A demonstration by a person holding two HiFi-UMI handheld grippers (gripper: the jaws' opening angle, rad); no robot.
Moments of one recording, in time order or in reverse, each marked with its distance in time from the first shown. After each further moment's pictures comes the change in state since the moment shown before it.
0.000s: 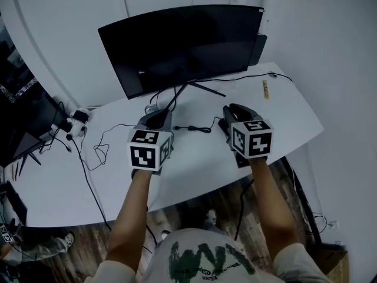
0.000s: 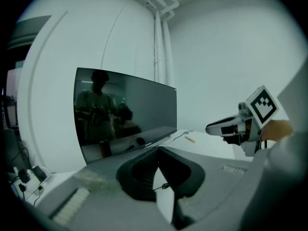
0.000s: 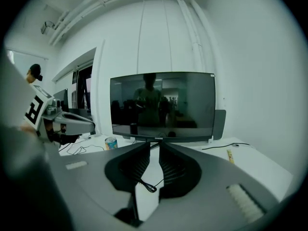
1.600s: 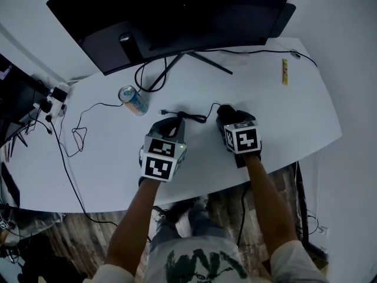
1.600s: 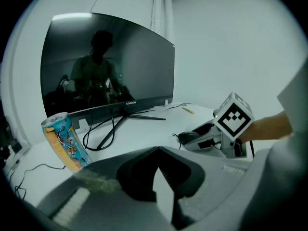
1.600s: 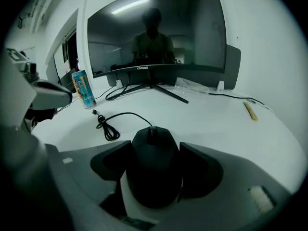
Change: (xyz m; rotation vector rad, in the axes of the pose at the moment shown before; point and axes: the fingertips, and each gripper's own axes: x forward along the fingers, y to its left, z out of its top) left arm 0.113 -0.055 -0.137 -0.026 0.278 -0.033; right arm 0.123 -0.077 -0.212 -0.012 0.455 0.058
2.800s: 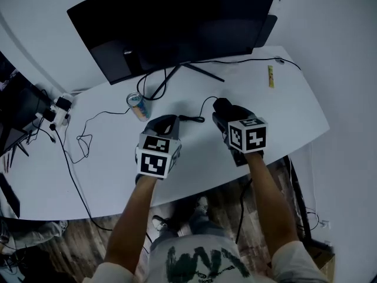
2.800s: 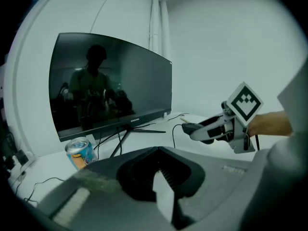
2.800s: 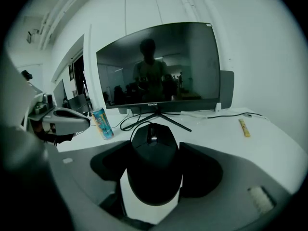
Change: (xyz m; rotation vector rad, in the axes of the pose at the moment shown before) left arm -0.050 0.009 0.040 0.028 -0.108 -0.011; right arm -0.085 0.033 0.069 0.072 -0.211 0.061
